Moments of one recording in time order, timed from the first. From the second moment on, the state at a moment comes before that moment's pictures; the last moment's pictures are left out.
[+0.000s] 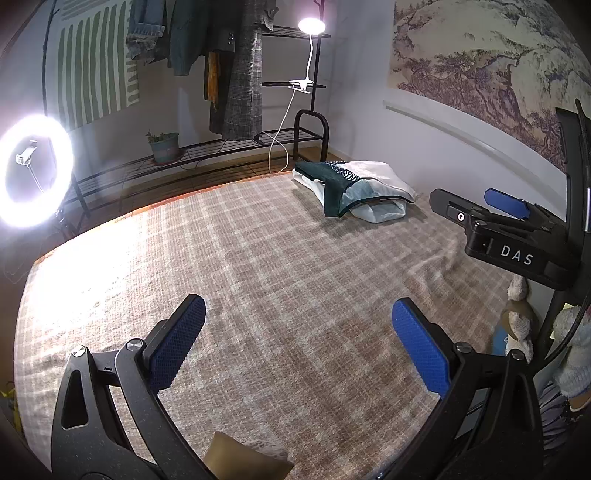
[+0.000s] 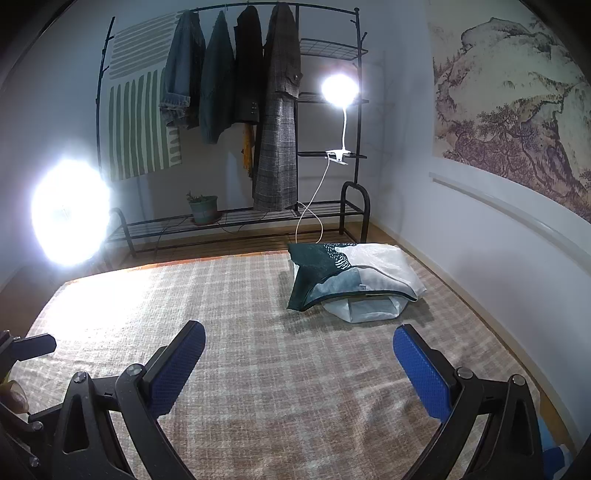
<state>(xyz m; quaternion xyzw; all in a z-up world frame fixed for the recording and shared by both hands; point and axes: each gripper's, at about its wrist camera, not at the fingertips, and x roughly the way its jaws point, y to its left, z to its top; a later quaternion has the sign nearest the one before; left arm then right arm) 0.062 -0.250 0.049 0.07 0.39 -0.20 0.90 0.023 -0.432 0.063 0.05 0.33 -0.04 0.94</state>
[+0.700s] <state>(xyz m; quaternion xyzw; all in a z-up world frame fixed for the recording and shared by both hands) 0.063 -0.247 0.049 0.07 0.39 -0.19 0.90 0.024 -0.429 0.063 0.05 0.33 -0.04 0.94</state>
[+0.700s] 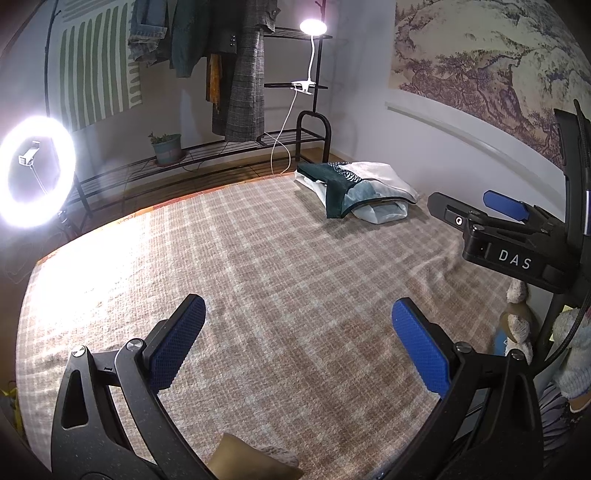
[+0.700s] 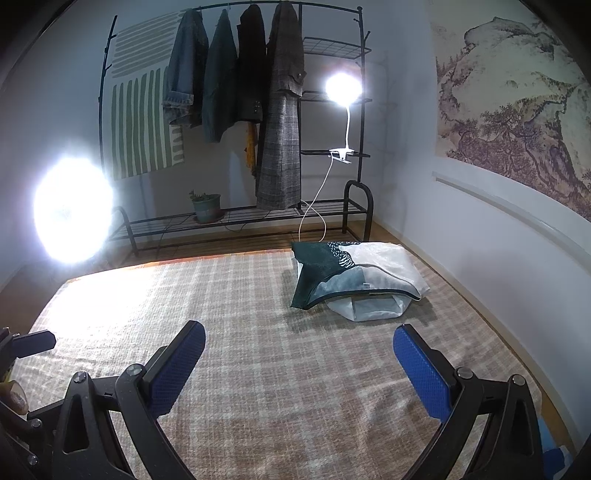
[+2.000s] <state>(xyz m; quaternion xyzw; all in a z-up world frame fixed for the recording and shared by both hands) 0.063 -0.243 0.049 0.07 0.39 -0.17 0.90 0.025 -0.427 0.059 0.05 0.34 -0.03 0.94</state>
